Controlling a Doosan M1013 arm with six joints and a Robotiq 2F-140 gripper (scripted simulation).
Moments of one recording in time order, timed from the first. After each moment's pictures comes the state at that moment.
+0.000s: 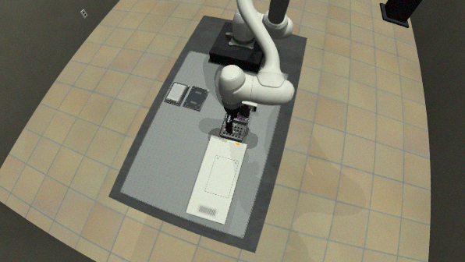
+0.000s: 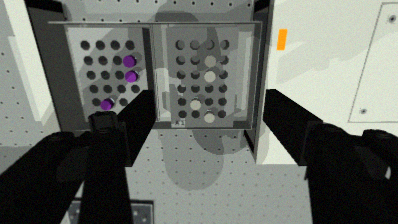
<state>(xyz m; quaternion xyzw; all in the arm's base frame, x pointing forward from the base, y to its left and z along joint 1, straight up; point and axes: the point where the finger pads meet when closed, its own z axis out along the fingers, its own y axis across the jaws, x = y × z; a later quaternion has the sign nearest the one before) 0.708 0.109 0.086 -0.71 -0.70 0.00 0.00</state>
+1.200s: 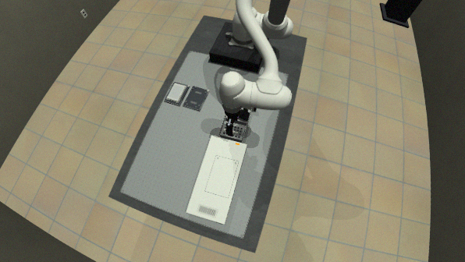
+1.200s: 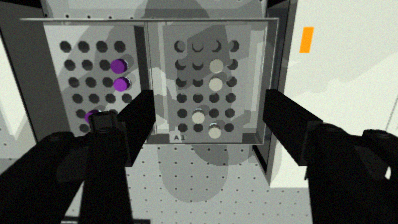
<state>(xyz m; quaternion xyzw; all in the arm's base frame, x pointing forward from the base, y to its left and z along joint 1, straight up) 0.704 0.109 0.043 -0.71 -0.70 0.00 0.00</state>
